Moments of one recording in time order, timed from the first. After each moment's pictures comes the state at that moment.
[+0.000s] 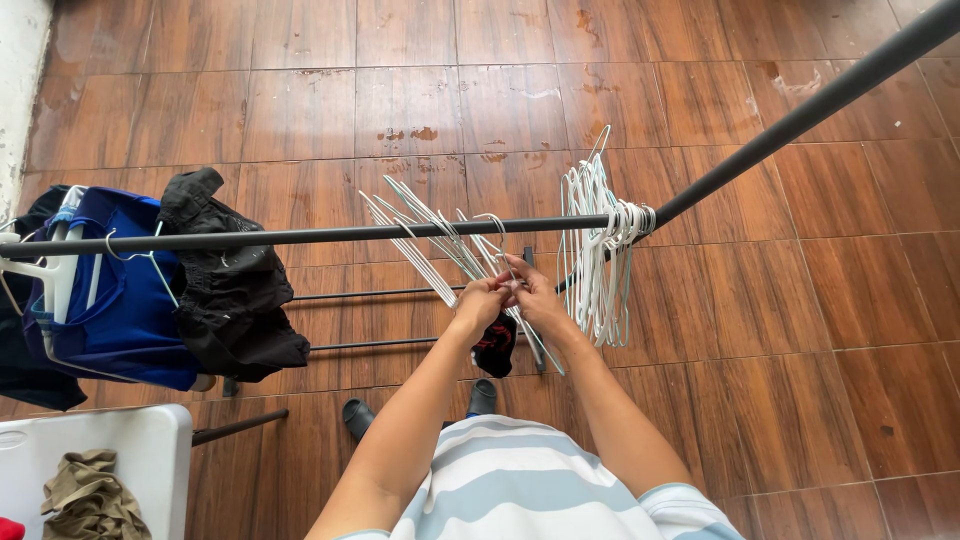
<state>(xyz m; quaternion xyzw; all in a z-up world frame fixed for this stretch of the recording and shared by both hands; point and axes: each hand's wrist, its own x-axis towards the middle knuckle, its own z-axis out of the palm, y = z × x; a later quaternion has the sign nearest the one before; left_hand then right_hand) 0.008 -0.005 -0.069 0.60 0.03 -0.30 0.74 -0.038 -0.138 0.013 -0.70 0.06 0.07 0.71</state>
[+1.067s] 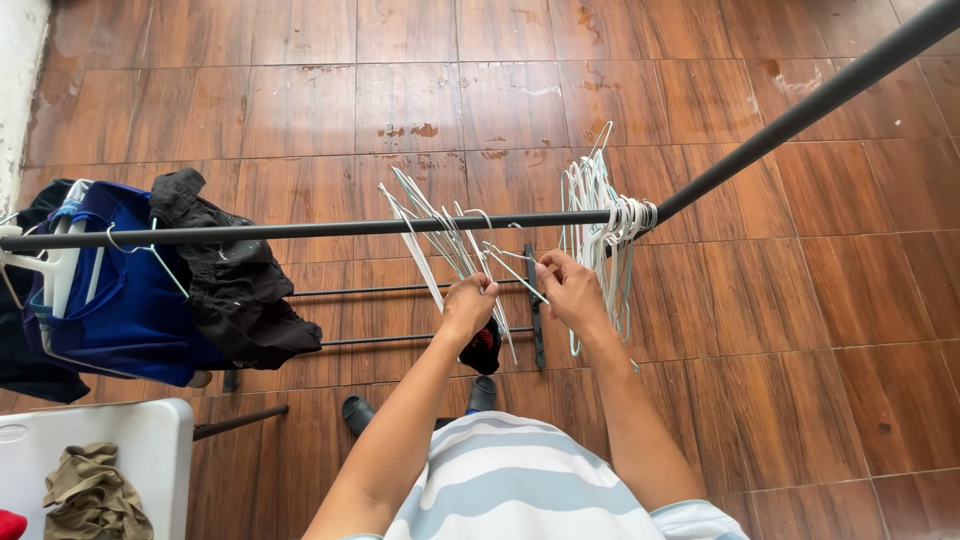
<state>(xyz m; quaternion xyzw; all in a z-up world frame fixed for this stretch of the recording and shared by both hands) -0.010 0.026 0.024 0.88 -0.01 -0.19 0.44 -0.066 -0.143 0.143 -0.84 0.19 0.01 0.50</state>
